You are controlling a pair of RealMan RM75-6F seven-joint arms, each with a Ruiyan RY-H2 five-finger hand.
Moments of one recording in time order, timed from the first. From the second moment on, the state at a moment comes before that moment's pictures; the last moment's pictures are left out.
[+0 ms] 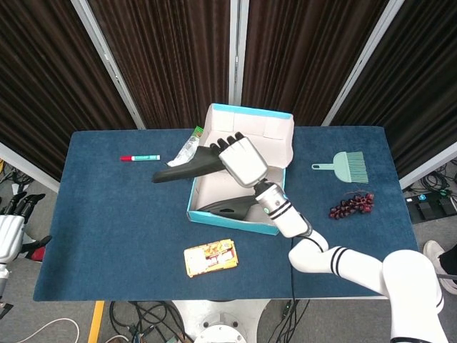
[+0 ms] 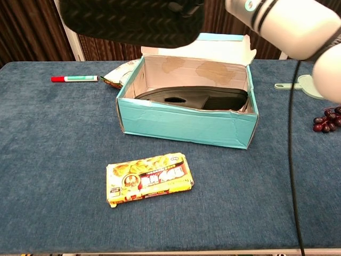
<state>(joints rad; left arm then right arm) -0.17 -1.21 -0.06 -1.25 1.48 1.42 -0.19 1.07 -1.70 0.33 -1.15 -1.35 1.08 -0.41</state>
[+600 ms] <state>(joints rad) -0.16 -1.20 -0.06 -1.23 1.47 1.42 -0.21 1.33 -1.99 0.34 -0.66 -1.47 1.03 -0.12</state>
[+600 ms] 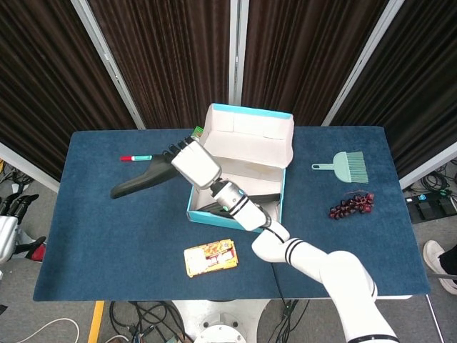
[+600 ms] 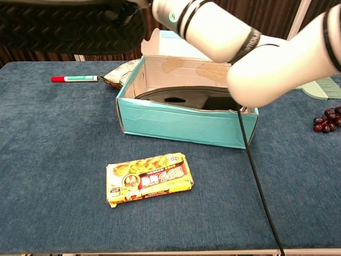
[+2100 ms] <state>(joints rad) -0.17 -1.19 -0.06 -1.26 1.48 1.41 -0.18 1.23 -1.75 0.28 -1.01 -1.34 0.88 -0.21</state>
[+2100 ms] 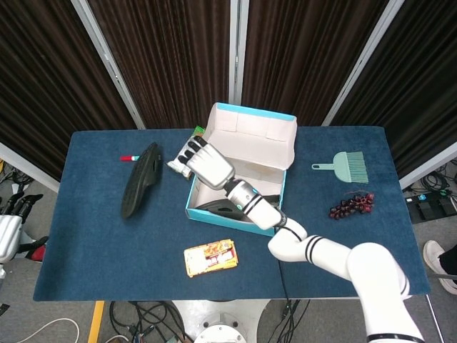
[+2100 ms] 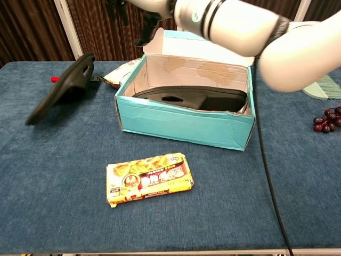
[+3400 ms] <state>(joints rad) -0.18 -1.19 -0.05 -1.30 1.49 1.40 -0.13 1.04 -1.45 0.11 -1.44 -0.93 0.74 -0.44</state>
